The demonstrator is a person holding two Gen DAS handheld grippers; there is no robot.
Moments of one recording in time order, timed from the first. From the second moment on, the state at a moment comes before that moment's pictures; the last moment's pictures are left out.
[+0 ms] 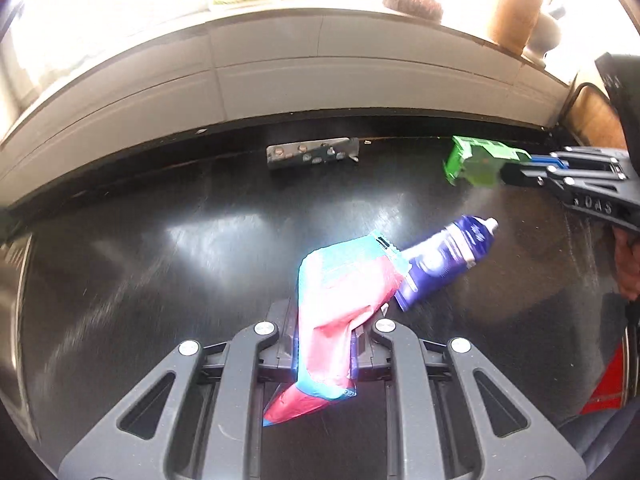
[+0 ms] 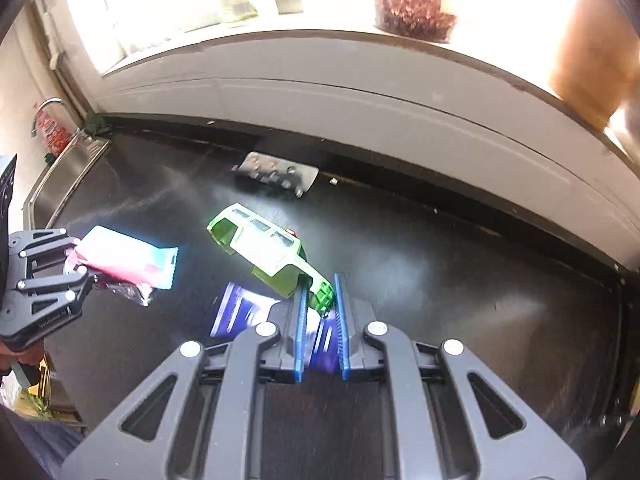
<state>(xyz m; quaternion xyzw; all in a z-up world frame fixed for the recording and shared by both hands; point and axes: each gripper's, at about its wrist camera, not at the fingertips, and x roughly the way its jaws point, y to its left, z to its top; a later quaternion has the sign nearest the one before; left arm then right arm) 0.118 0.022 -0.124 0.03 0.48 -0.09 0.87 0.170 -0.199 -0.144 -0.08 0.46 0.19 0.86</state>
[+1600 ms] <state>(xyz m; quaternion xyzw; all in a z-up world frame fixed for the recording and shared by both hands) -0.345 0.352 -0.242 -0.33 0.47 0.39 0.72 -0.179 0.336 -0.252 -0.36 0.46 0.56 0.58</state>
